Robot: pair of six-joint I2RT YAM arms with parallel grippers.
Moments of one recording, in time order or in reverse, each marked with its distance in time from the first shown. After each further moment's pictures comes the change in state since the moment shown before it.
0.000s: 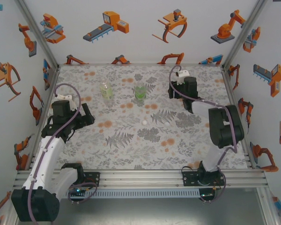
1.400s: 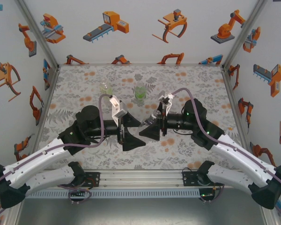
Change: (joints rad) left arm -0.911 0.008 0.101 0.567 0.491 0.059; right arm 0.586 -0.816 -0.107 -0.393 -0.547 0.407
